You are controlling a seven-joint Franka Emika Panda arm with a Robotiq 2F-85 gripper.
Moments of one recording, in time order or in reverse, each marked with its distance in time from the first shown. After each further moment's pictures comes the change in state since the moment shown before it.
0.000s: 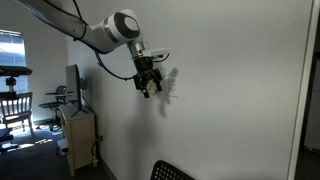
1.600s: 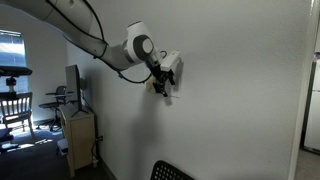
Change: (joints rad) arm -0.012 0.155 -0.051 0.033 0.032 0.559 0.008
